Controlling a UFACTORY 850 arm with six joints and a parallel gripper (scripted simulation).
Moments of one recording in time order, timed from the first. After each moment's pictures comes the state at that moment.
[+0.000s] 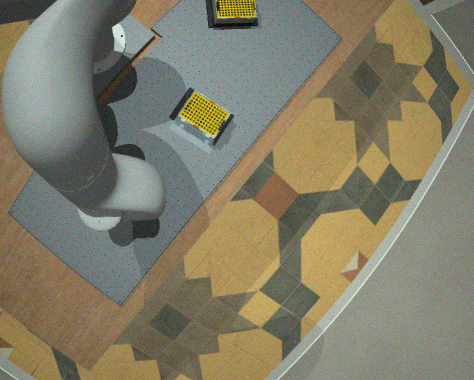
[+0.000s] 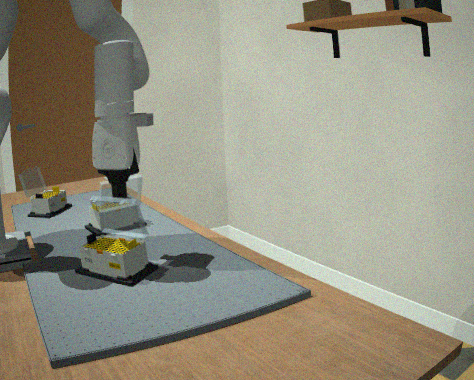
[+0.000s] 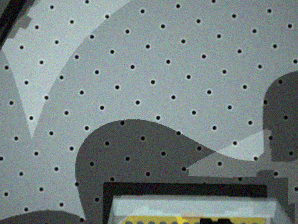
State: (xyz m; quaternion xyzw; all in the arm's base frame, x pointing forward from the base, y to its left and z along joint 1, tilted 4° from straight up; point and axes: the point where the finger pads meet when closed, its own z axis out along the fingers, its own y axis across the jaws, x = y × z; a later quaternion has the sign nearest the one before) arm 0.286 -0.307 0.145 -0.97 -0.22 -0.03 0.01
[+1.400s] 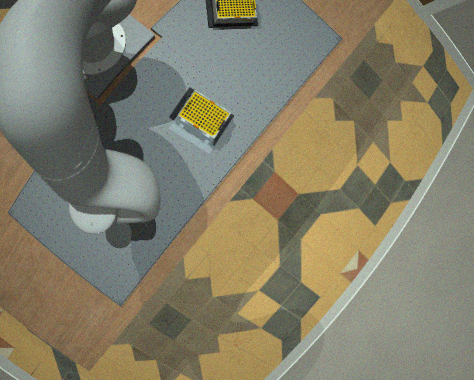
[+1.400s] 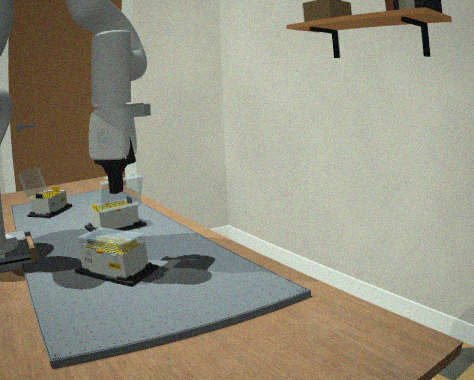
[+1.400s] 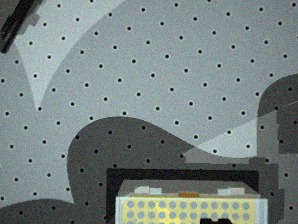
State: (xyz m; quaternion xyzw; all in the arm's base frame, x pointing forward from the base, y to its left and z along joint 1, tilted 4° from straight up) arm 0.276 -0.312 0.167 -0.97 -0.22 -0.03 0.01
